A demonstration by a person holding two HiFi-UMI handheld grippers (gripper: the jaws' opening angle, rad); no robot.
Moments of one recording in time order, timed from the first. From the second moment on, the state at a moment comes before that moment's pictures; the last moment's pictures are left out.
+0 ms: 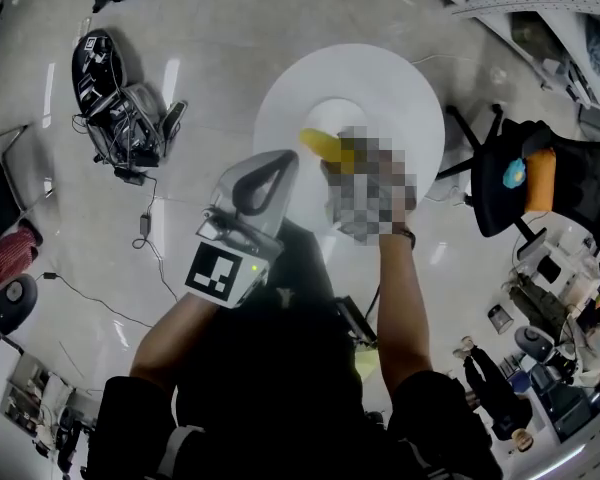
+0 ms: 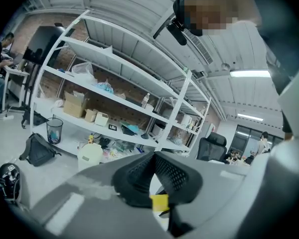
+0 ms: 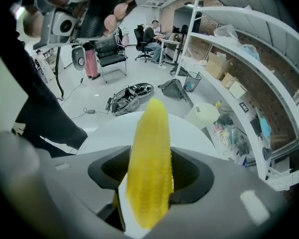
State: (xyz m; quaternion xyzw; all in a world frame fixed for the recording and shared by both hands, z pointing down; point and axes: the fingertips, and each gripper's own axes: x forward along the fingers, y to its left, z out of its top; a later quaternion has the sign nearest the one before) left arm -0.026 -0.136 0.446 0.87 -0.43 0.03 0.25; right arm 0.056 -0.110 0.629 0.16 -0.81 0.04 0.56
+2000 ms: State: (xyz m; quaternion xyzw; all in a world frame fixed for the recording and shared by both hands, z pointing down) left arm -0.091 -0.003 0.304 0.91 -0.37 -0.05 0.15; right arm 0.005 0.026 0.443 0.36 -0.79 0.00 0.50
